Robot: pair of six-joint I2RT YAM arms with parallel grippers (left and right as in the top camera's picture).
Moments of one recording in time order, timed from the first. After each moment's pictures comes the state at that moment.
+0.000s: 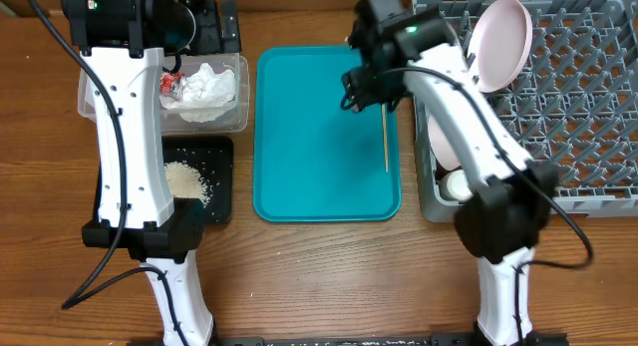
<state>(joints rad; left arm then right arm) -0.09 2.15 2.83 -1.68 0.03 -0.19 0.42 2.22 2.20 -1.31 -0.01 0.09</state>
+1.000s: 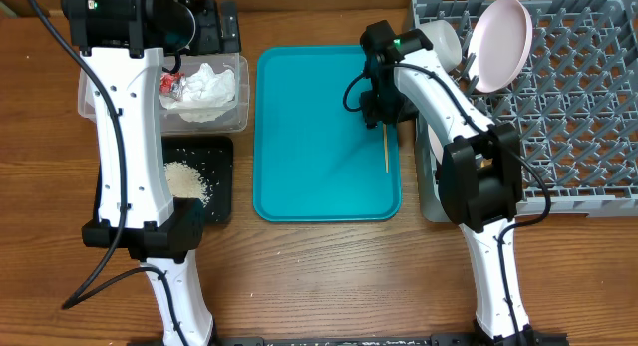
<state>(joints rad) -0.09 2.15 2.83 -1.68 0.03 -0.19 0.35 2.44 2.17 -1.26 0.03 0.12</state>
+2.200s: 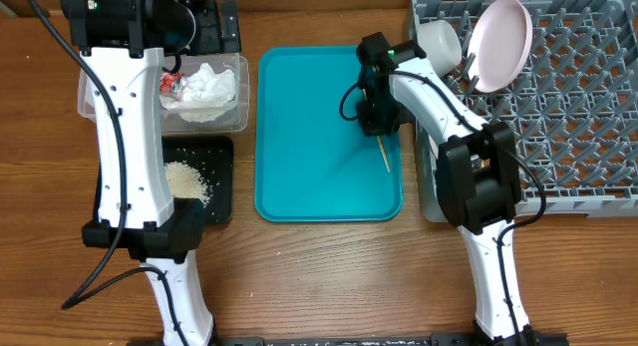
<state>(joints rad) -0.09 2.15 2.83 -1.68 0.03 -0.19 0.37 2.44 2.08 -1.21 -0.04 0.12</state>
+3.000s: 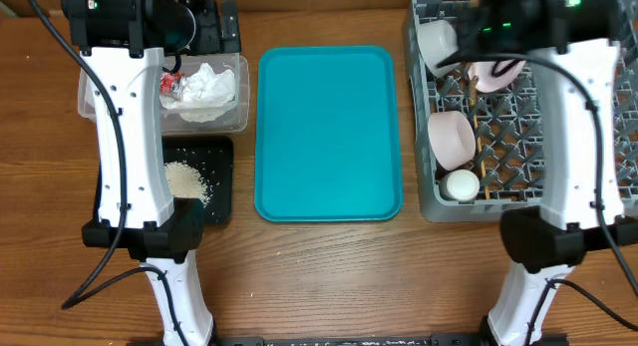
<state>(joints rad) -0.09 2.15 2.83 -1.68 0.03 -0.19 0.16 2.06 2.62 -1.64 0.08 0.12</state>
